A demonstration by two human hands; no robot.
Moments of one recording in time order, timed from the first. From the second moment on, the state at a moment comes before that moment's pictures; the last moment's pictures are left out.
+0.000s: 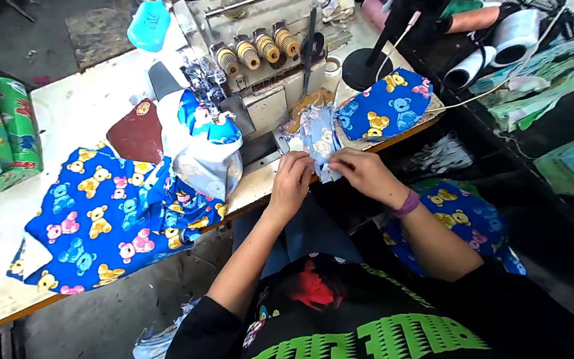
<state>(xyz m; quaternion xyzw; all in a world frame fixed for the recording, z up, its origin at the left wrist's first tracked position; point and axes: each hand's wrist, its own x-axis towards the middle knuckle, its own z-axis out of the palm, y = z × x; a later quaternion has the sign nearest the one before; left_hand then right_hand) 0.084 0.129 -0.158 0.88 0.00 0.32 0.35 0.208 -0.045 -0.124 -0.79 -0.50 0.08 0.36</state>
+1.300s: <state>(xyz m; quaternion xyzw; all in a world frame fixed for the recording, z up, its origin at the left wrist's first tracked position) -0.036 0.104 -0.148 0.62 0.22 0.26 0.71 0.082 -0.021 -0.119 -0.54 -0.10 0.47 0.69</state>
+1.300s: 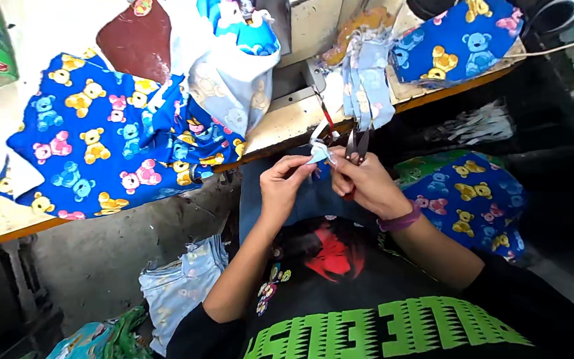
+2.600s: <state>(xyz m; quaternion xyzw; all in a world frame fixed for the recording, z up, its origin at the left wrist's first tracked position) -0.054 0.118 -0.181 0.65 0.11 -0.03 0.75 0.128 -0.068 -0.156 -0.63 -0.34 0.57 0.40</state>
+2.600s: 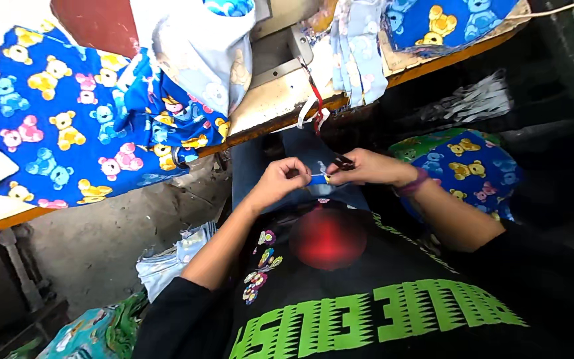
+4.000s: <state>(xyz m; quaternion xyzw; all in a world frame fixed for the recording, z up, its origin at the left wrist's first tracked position) -0.079 0.101 -0.086 0.70 0.12 0.00 0.70 0.086 -0.078 -0.092 -0.62 -0.45 0.41 0.49</state>
